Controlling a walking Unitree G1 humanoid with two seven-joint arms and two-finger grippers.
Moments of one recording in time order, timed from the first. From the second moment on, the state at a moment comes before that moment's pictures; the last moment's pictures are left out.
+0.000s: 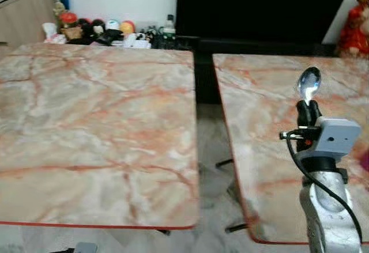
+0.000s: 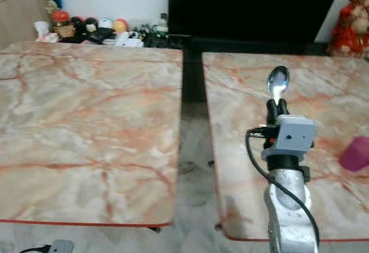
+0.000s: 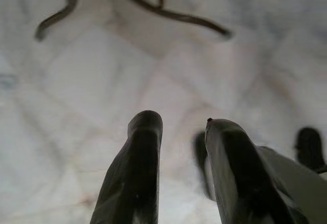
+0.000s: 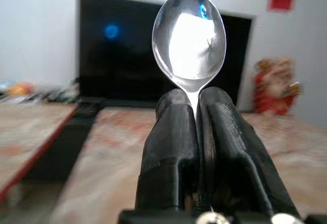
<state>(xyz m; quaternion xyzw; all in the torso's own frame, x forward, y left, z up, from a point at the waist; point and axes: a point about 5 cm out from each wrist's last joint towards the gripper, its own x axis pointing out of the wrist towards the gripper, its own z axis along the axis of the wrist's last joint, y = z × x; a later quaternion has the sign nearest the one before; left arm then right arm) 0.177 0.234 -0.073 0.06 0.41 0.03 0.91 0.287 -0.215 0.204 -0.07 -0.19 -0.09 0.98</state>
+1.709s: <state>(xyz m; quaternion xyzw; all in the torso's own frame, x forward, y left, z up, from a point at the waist) 0.177 0.237 -0.073 0.06 0.41 0.02 0.91 0.279 -0.235 0.201 -0.09 -0.18 -0.13 0.97</state>
